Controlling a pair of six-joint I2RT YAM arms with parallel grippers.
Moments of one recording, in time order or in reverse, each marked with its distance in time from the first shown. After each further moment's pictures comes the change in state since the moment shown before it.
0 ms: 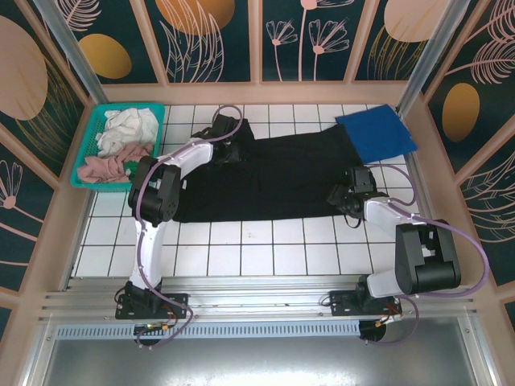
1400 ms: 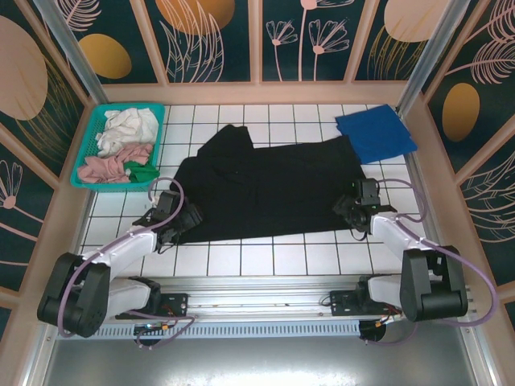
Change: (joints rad) left arm 0.075 -1.034 -1.271 0.256 -0.040 -0.352; right arm -0.036 -0.180 -0.110 -0.095 0.023 0.097
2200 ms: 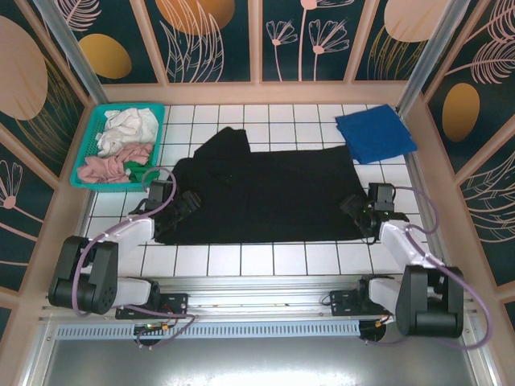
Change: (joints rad) left arm 0.155 0.137 0.060 0.130 0.168 0.021; right arm -0.130 -0.136 -0.040 -0.043 -0.136 0.029
